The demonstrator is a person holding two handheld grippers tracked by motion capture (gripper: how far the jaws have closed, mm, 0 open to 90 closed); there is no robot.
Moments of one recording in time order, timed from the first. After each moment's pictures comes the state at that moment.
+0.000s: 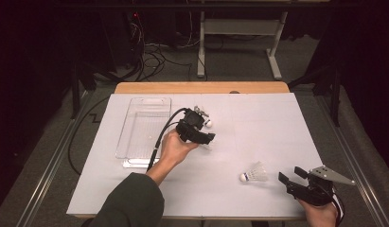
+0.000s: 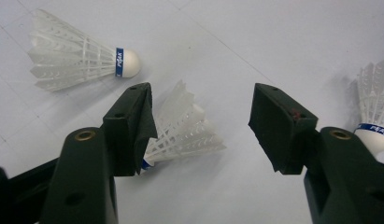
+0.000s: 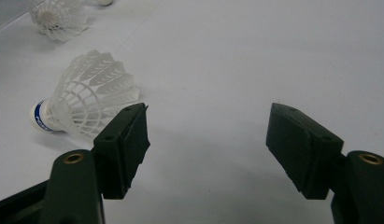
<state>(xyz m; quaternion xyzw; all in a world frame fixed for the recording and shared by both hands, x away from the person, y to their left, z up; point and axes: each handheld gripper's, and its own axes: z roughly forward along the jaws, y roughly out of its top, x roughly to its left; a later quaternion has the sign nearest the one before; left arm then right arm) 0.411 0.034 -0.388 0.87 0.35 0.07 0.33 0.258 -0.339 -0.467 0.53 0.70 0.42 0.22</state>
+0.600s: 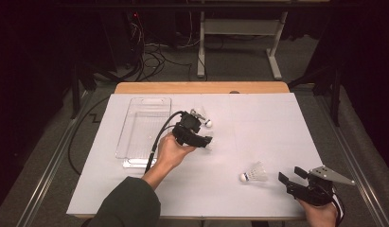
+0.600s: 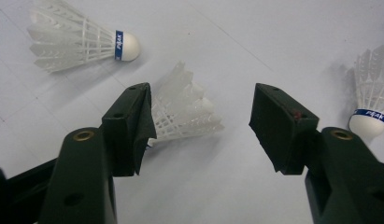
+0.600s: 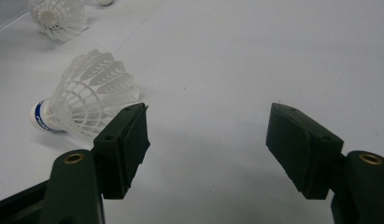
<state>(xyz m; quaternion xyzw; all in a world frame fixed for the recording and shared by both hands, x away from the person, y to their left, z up) 0.402 0.044 -0.391 0.87 0.36 0.07 0.33 0.258 -0.339 -0.467 0.53 0.70 0.42 0.22</state>
